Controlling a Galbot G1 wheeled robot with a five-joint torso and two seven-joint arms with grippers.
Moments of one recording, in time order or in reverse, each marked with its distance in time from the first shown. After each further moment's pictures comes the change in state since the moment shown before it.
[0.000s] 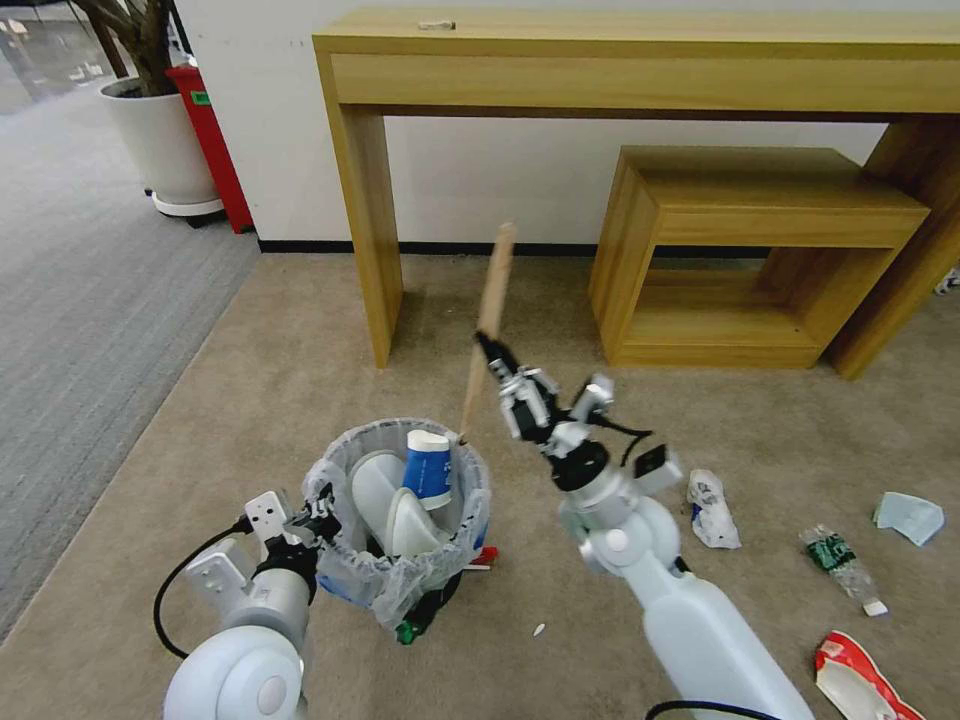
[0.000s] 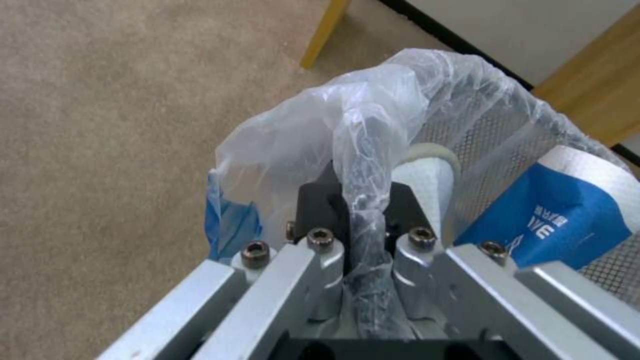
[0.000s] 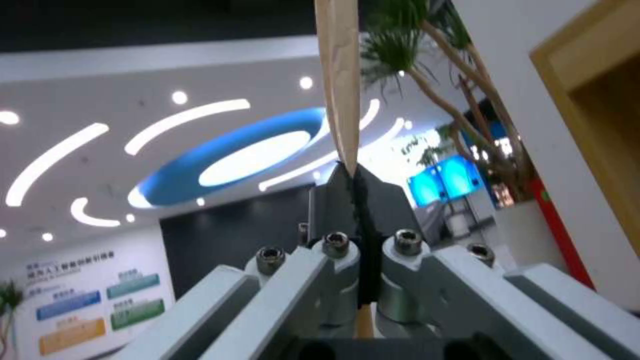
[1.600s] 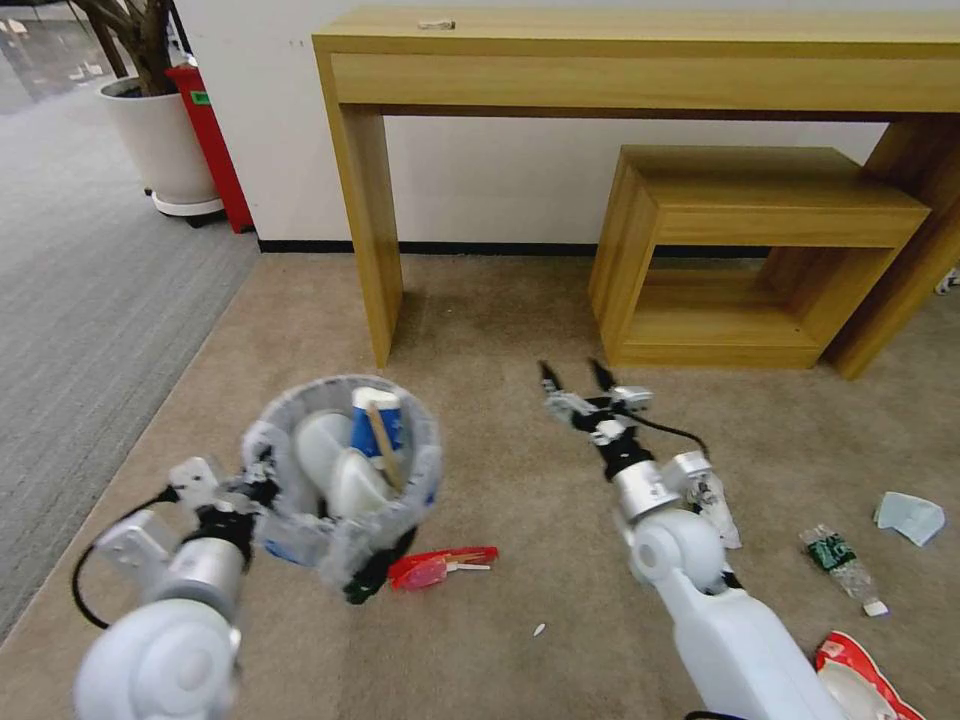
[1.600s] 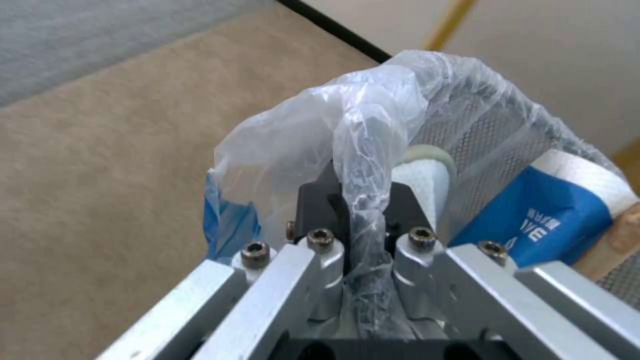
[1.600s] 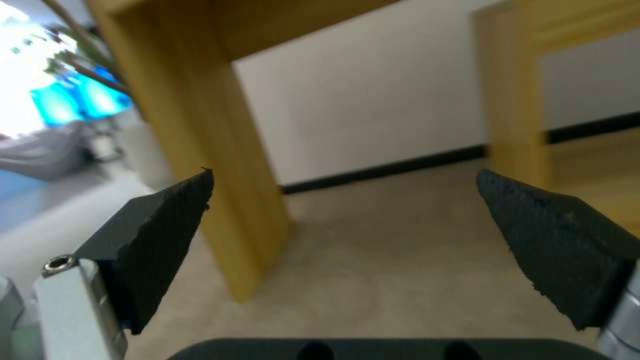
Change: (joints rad) left arm -0.105 0.083 -0.281 0.000 -0.159 0.045 -0.013; right arm -0.210 -0.083 0.297 0.164 -0.344 -0.199 0.783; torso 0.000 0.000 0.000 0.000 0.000
